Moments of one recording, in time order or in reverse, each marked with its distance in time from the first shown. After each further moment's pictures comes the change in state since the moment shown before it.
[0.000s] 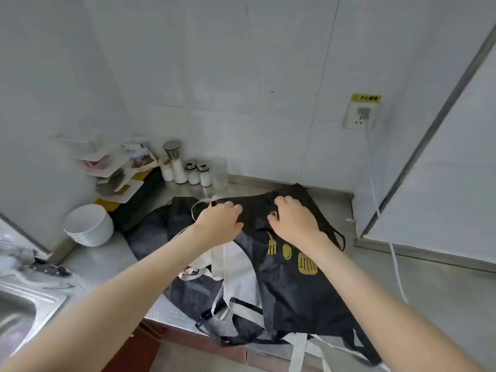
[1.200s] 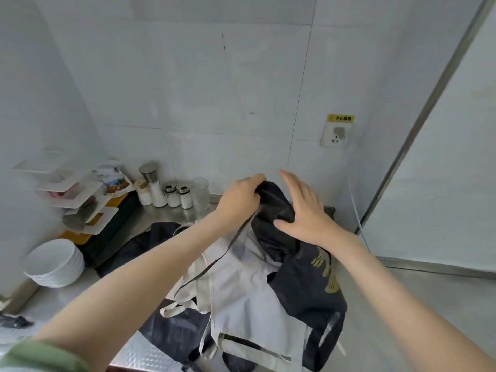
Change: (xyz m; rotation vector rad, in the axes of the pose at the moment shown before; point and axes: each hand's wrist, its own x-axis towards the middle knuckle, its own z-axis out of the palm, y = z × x) left_hand 0.078 0.037 -0.071 -0.627 0.319 0.124; right_hand 0.014 0.027 -0.068 0.217 0.093 -0.104
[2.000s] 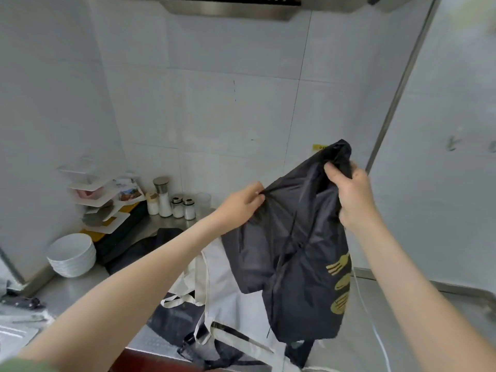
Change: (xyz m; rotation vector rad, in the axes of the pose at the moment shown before) left_hand -0.084 0.060 -0.039 -0.213 -0.047 0.008; right_hand -0.090 -0.071 -0.117 1.113 0.532 0.188
